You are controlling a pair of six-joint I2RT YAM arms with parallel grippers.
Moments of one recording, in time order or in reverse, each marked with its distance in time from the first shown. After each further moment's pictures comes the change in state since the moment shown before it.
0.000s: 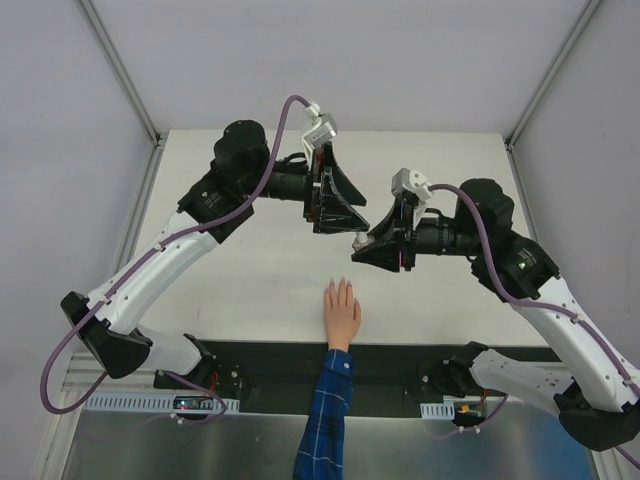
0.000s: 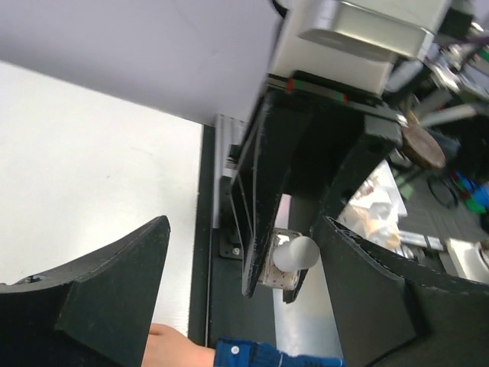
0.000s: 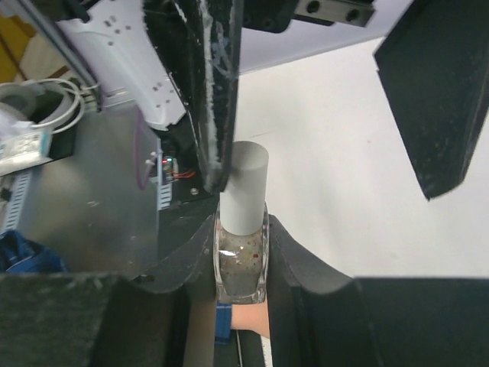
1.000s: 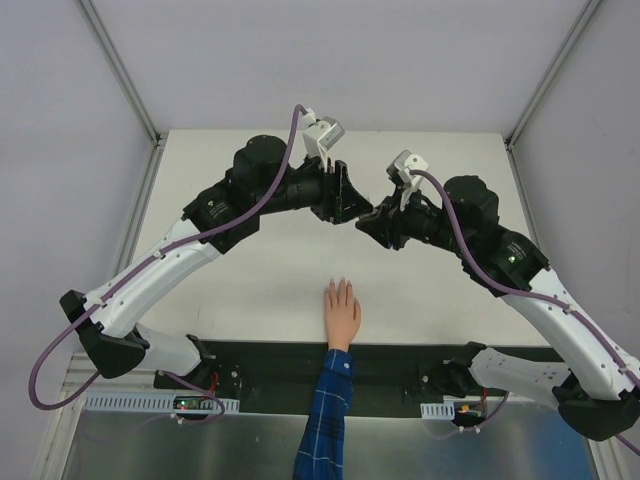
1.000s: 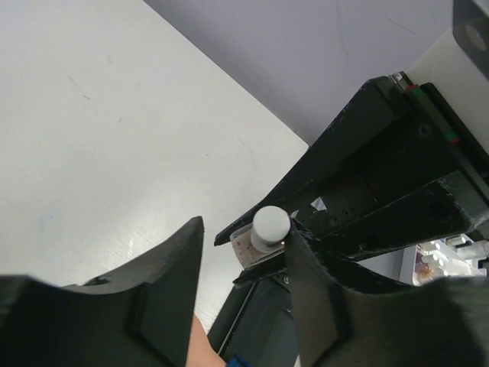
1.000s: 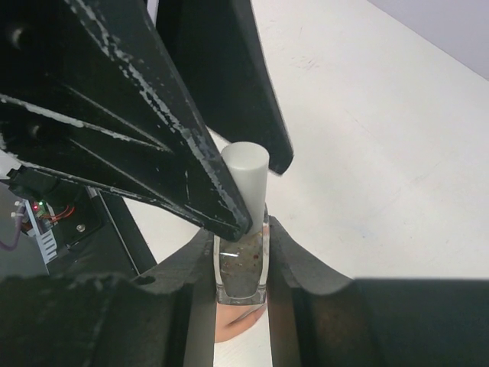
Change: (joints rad) left arm -0.119 -0.018 0.016 -0.234 -0.641 0.014; right arm 0.056 0.057 0.033 -0.036 0.532 -0.010
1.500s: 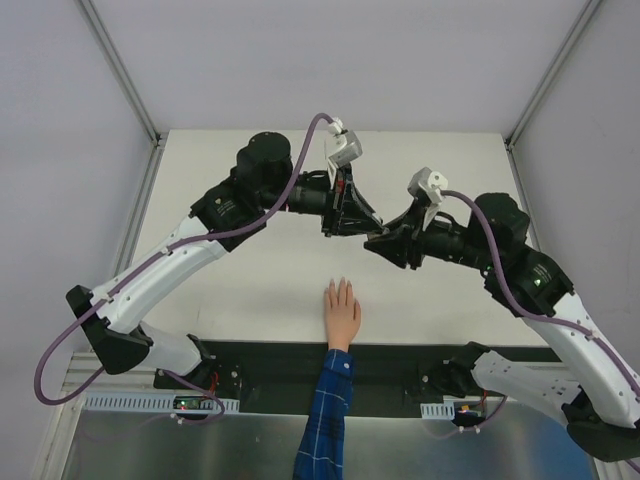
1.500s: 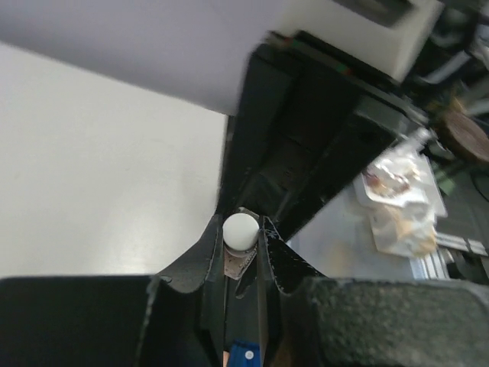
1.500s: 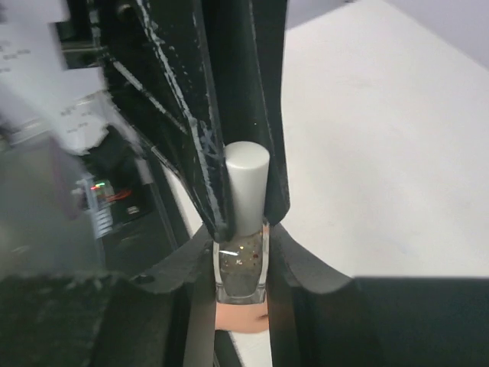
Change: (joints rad) left arm -0.013 0.043 0.032 0.082 0.373 0.109; right arm -0.007 -0.123 -0.052 -0.004 -0.110 0.010
